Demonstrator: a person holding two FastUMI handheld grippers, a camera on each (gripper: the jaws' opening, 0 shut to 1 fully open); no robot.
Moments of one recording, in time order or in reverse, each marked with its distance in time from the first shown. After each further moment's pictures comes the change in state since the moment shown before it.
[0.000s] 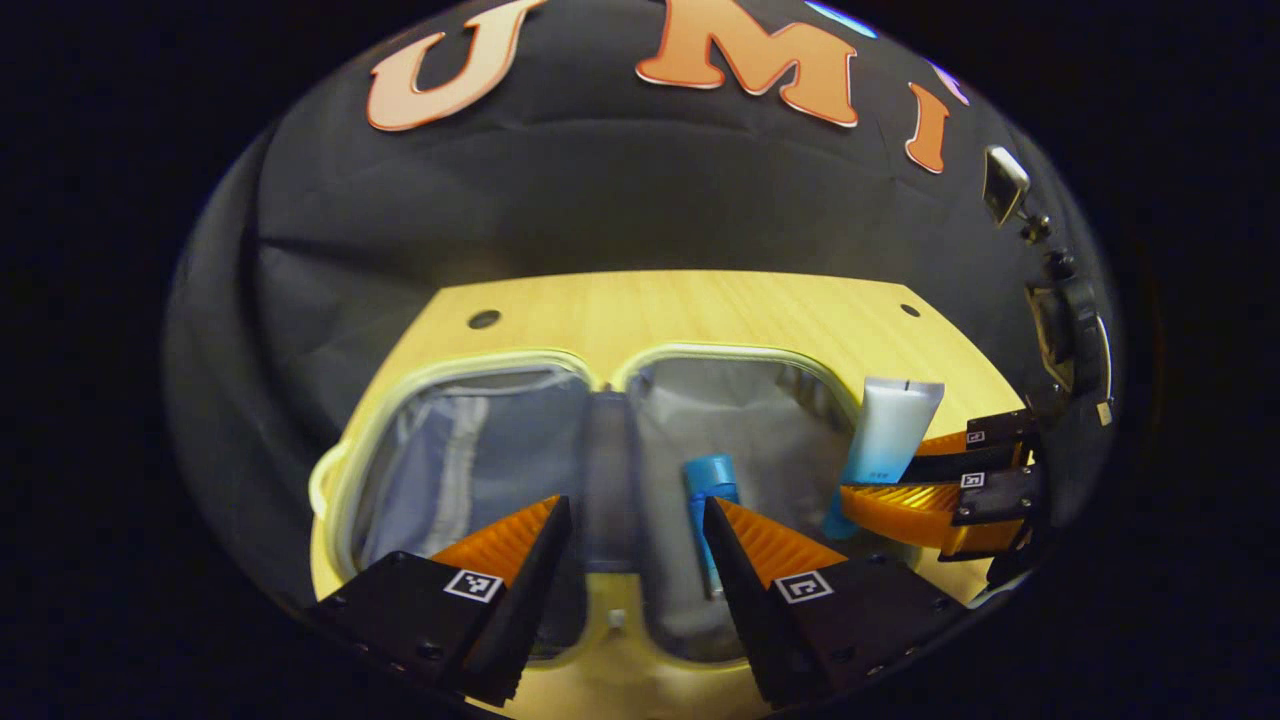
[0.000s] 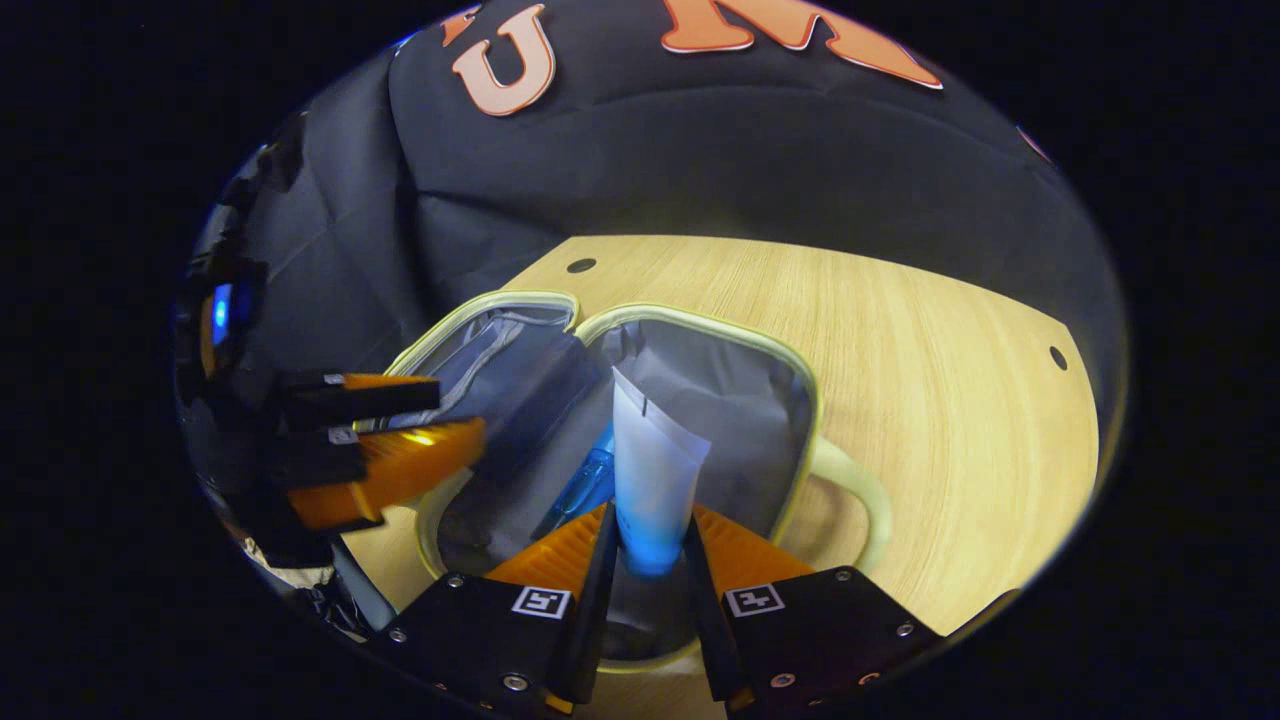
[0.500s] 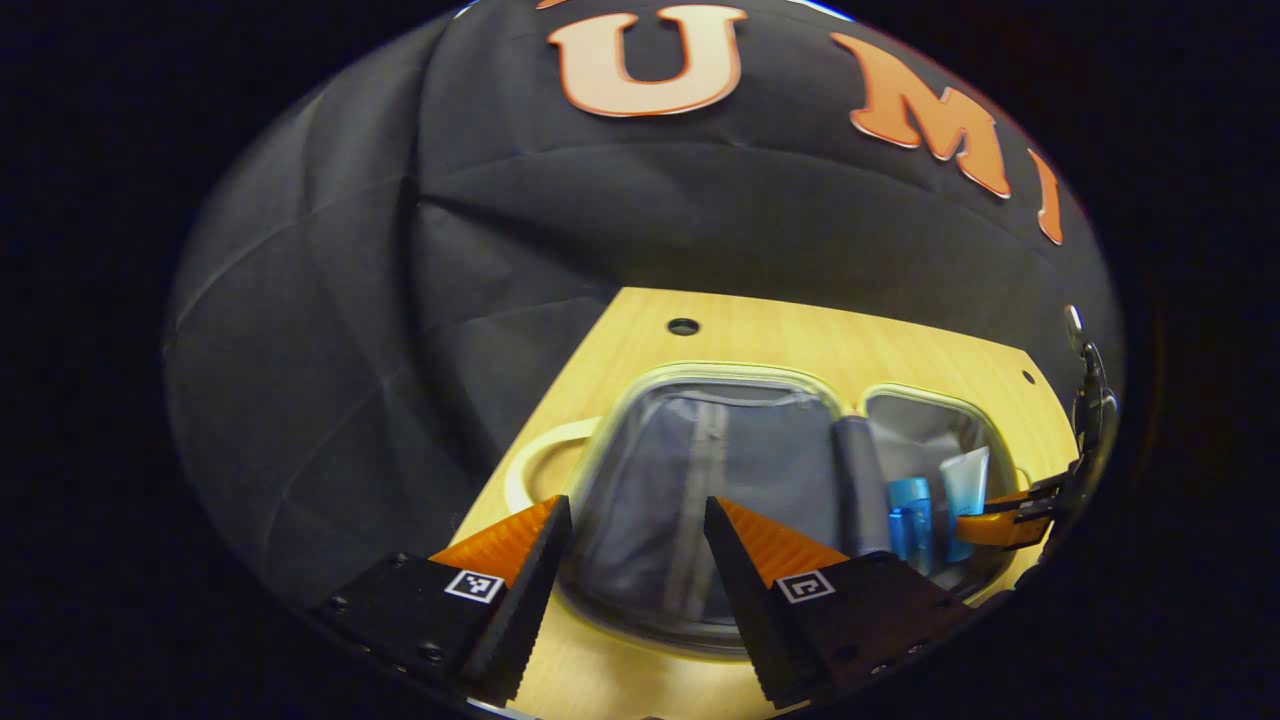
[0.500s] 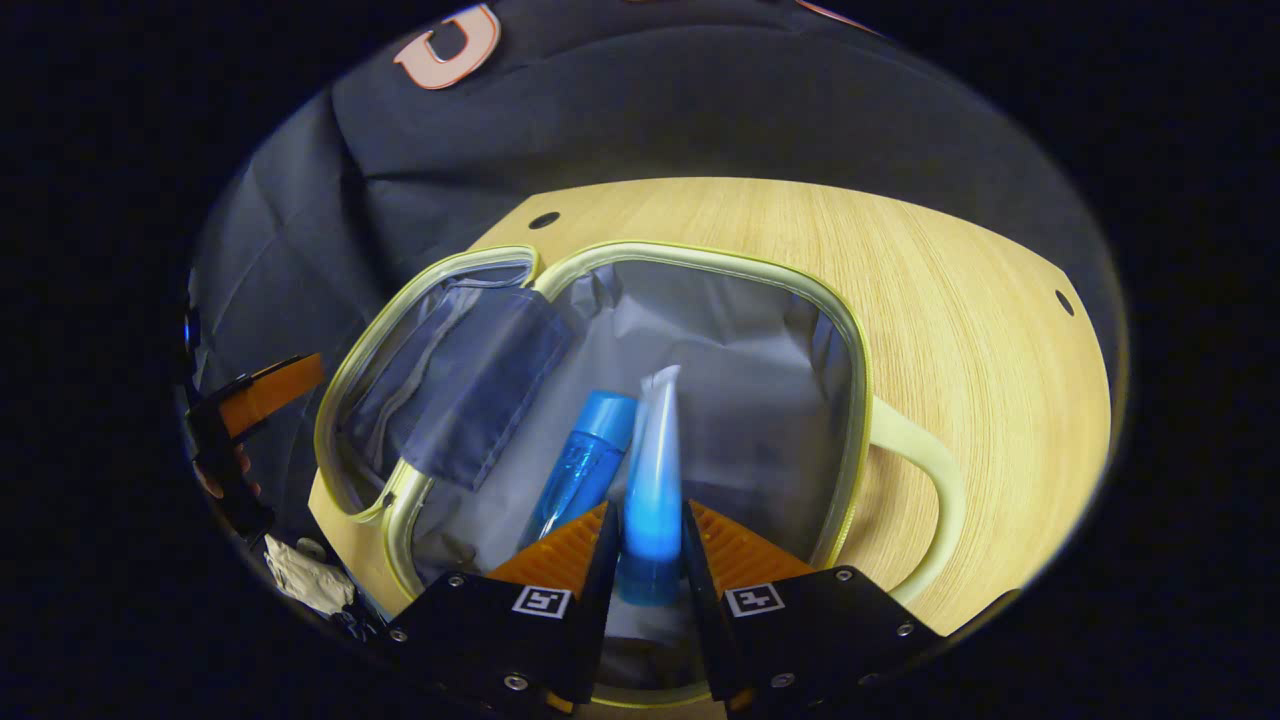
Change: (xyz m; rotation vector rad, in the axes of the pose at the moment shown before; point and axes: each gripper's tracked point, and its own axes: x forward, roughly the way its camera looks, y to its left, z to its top) left arm -0.062 0.152 -0.006 -0.212 -0.027 0.304; right arm 0.040 -0.004 -0.022 0.119 0.146 -0.071
